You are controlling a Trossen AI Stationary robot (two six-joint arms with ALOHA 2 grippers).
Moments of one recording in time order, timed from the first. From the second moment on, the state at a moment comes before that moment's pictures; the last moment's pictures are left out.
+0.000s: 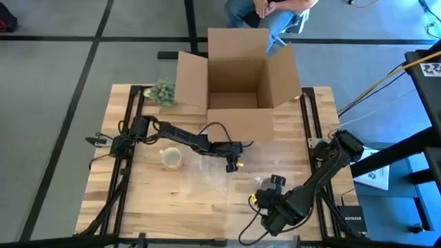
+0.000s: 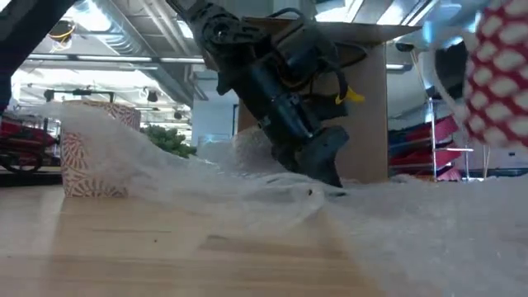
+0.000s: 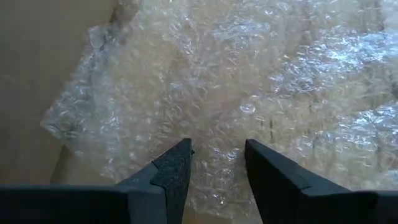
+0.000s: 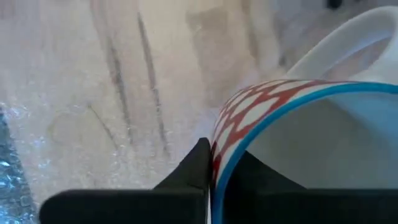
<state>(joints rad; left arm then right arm) -0.02 2.20 1.40 -0.11 -0.23 -0.07 0.79 1.83 1.53 -1.22 0.32 1.02</state>
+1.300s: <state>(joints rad) -0.08 2.15 1.40 -0.16 -0.14 -0.05 0.78 1.82 1.29 -1.01 0.15 0.99</state>
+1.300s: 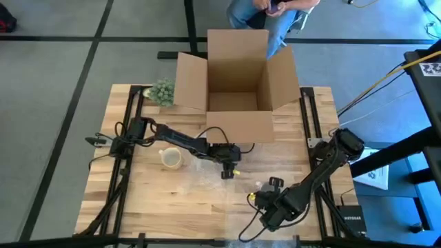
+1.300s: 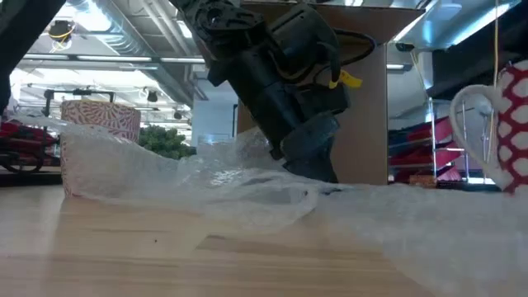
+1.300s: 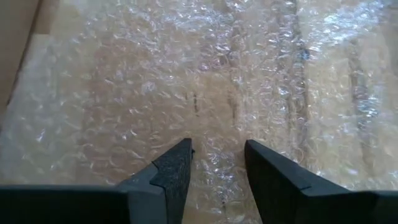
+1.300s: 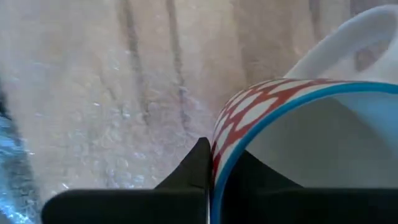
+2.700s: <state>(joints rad) -0.08 2.15 1.40 -0.17 -0.14 -0.05 0.76 1.80 1.28 -0.80 0.13 1.07</state>
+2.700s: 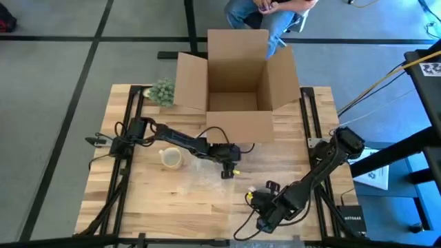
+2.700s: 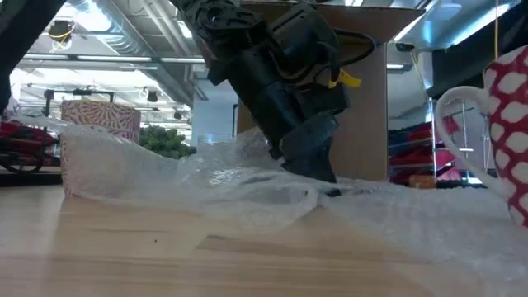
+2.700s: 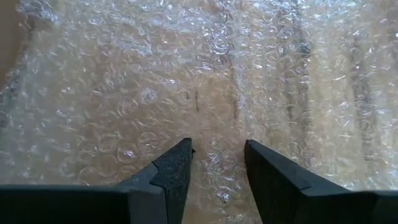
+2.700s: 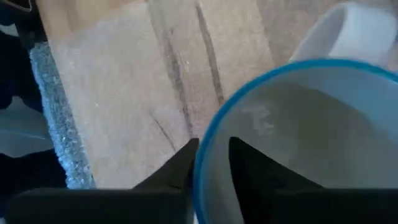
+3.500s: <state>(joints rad) -0.19 1.90 1.40 -0.26 -0.14 -0.03 0.96 1.66 1.28 -0.73 0.14 1.18</state>
